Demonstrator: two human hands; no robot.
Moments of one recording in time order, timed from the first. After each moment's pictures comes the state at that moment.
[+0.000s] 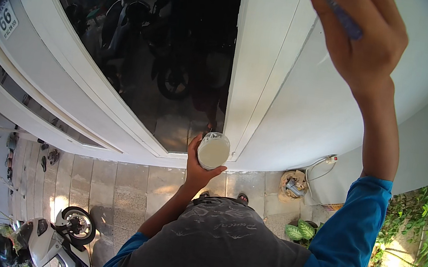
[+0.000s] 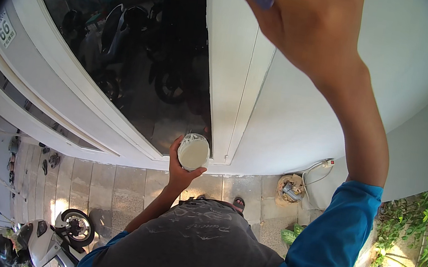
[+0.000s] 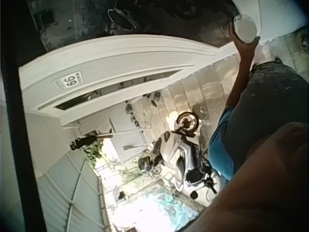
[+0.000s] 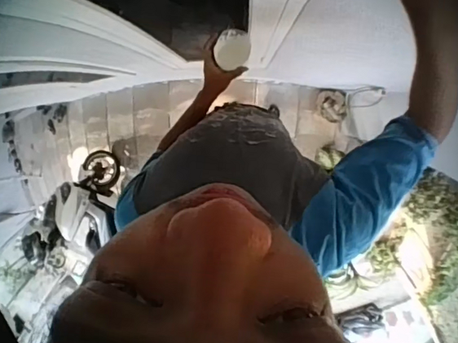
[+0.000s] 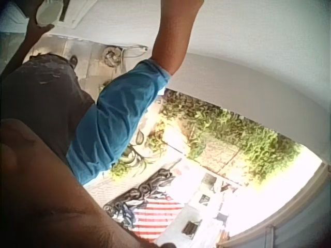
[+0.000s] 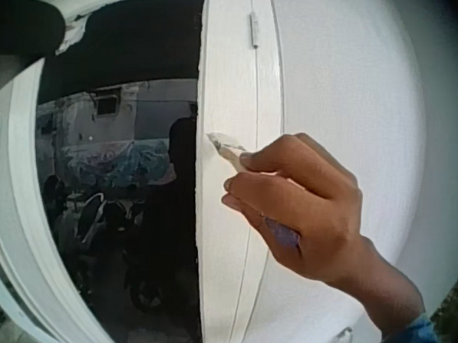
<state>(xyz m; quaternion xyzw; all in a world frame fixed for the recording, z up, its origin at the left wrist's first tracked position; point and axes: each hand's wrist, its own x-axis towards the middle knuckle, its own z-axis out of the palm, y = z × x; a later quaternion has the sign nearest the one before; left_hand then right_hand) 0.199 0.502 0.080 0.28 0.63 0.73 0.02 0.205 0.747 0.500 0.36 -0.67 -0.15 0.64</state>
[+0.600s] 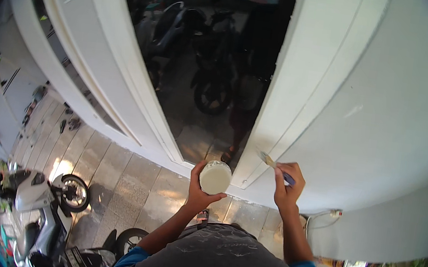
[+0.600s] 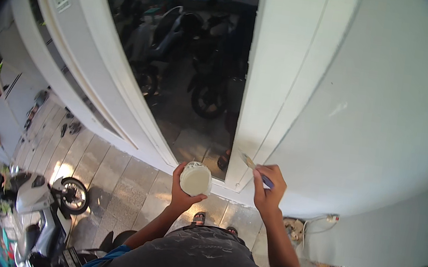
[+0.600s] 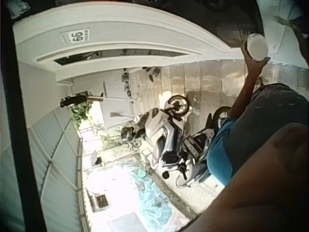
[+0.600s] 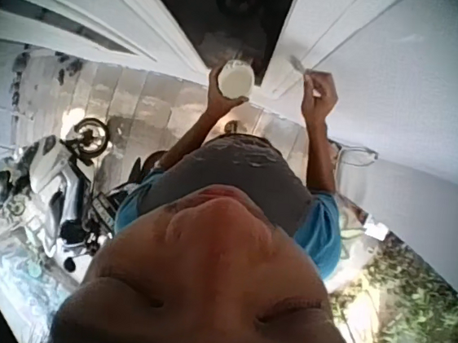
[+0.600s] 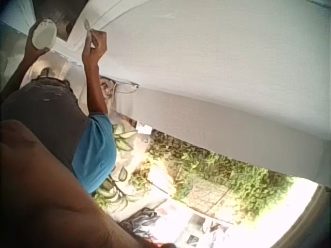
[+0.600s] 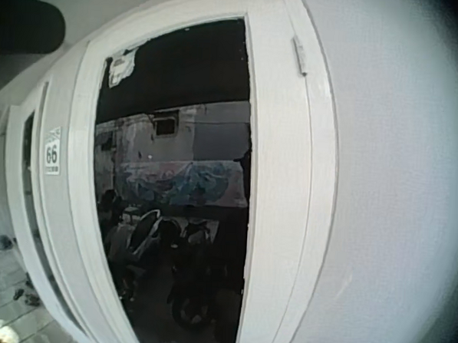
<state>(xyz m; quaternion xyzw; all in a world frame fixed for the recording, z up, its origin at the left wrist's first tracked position) 0.229 0.484 0.050 0.16 0.67 0.72 -0.08 0.253 0.742 0.181 0.09 -0.78 0.47 0.39</state>
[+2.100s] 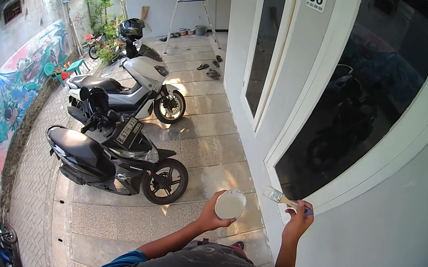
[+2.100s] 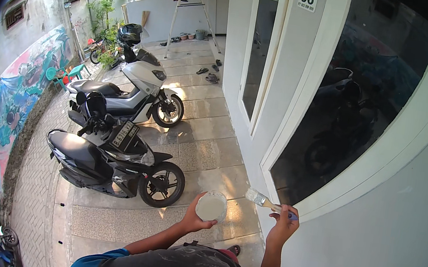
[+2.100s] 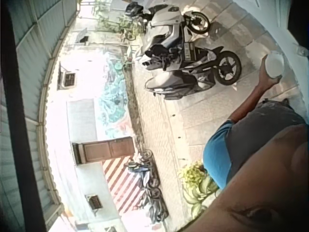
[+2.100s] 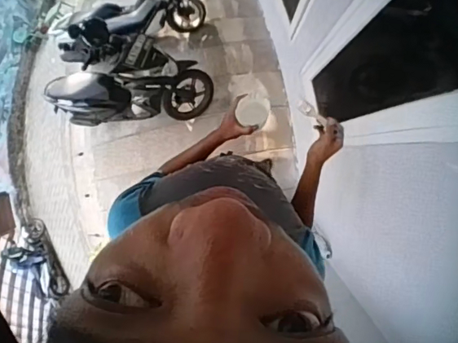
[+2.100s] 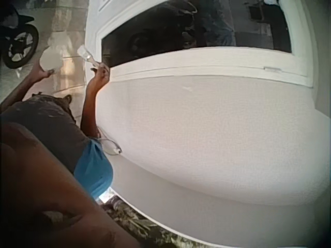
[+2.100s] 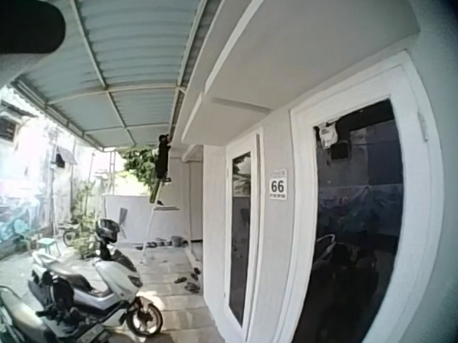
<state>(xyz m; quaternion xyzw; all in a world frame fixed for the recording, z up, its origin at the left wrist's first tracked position) 0.574 0.460 0.061 -0.10 0.73 0.62 -0.28 0.397 0.663 0.146 0.09 -0.59 0.81 0.00</state>
